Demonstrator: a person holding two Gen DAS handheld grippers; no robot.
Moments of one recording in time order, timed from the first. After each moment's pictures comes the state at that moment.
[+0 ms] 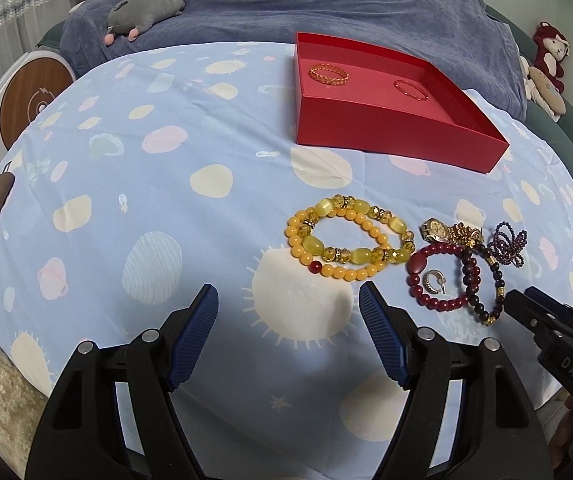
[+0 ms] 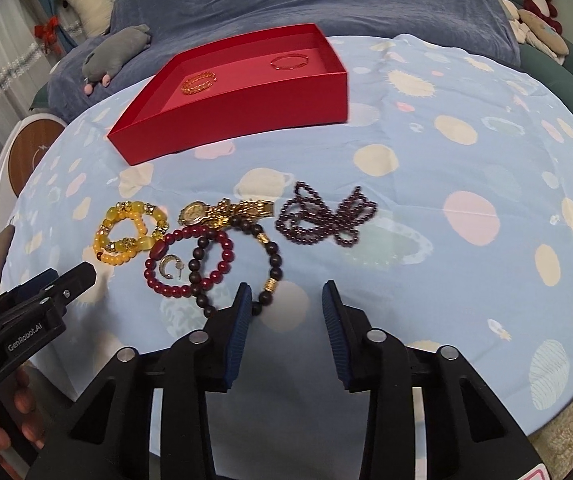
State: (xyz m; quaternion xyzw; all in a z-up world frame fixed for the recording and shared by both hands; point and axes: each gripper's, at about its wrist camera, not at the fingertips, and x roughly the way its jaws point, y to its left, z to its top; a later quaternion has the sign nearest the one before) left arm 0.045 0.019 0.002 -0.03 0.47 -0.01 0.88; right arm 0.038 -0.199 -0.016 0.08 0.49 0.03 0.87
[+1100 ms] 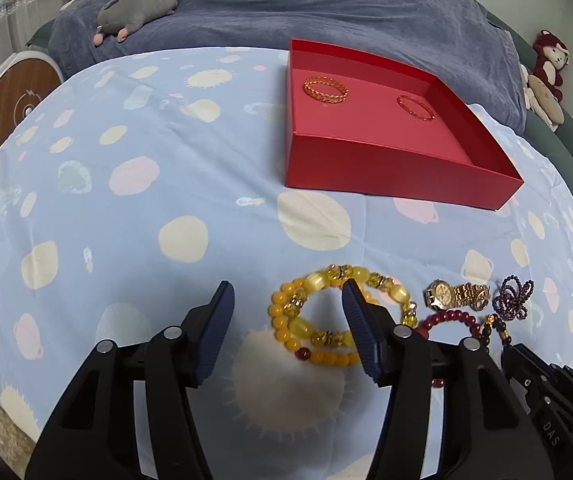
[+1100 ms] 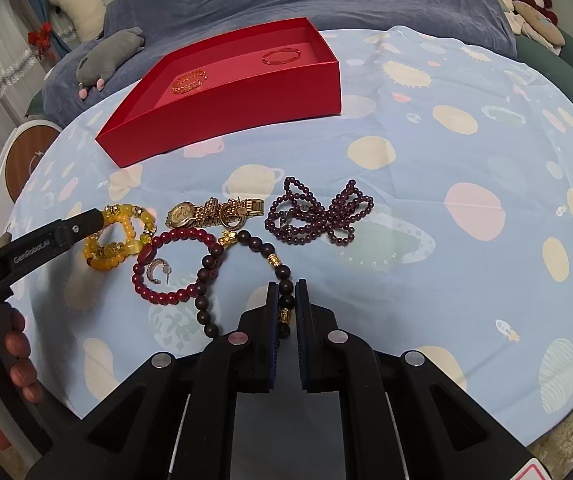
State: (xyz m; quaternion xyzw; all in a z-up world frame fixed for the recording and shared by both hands) left arm 0.097 0.013 0.001 -0.04 0.47 -0.03 0.88; right arm 0.040 -0.207 -0.025 0.10 0.49 0.02 0.86
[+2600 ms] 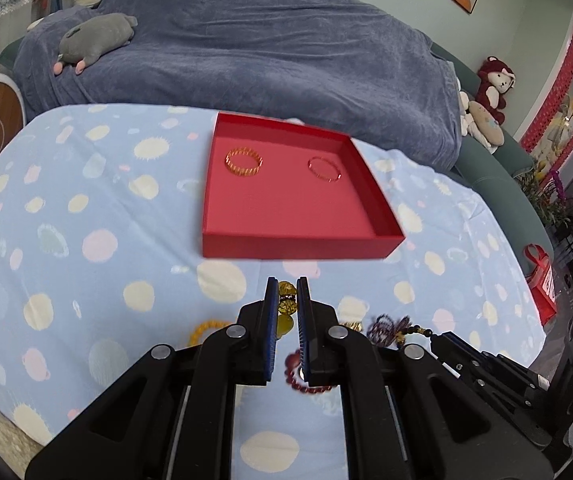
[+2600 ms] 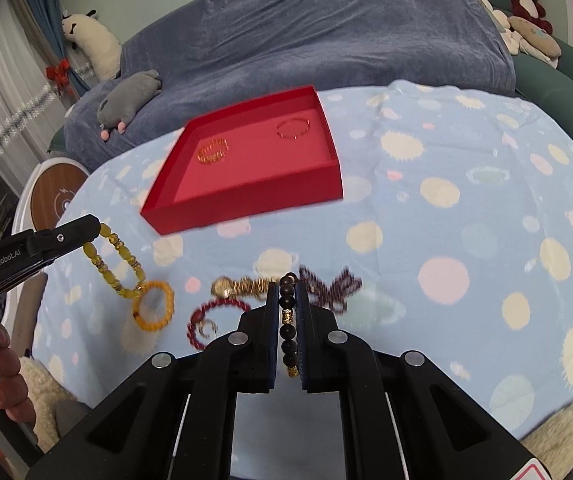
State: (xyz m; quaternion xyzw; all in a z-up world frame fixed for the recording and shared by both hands) left arm 0.087 -0.008 0.104 -0.09 0.42 -0.13 0.89; right arm 0.045 -0.229 0.051 0.13 0.43 0.05 0.89
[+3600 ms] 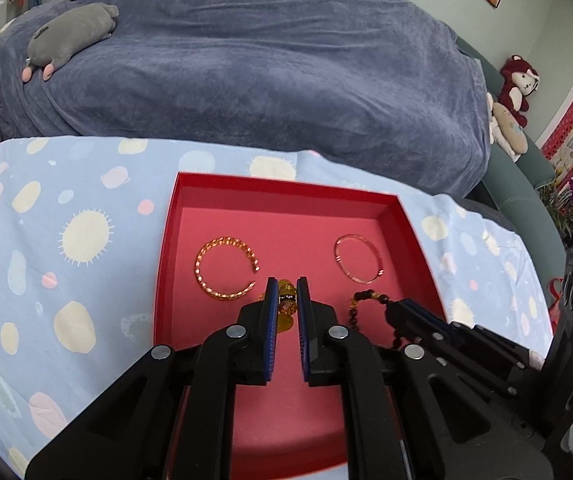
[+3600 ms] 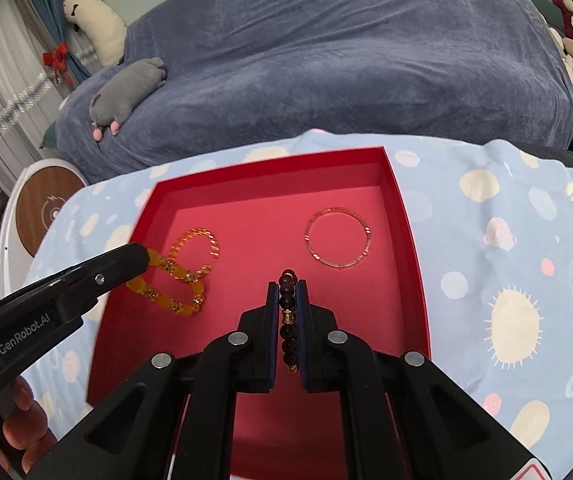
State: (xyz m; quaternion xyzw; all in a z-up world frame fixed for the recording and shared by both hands) left arm 0.289 -0.035 0.063 -0.09 0.45 -0.12 0.88; right arm 0.282 -0.202 0.025 0.10 0.45 0.08 0.88
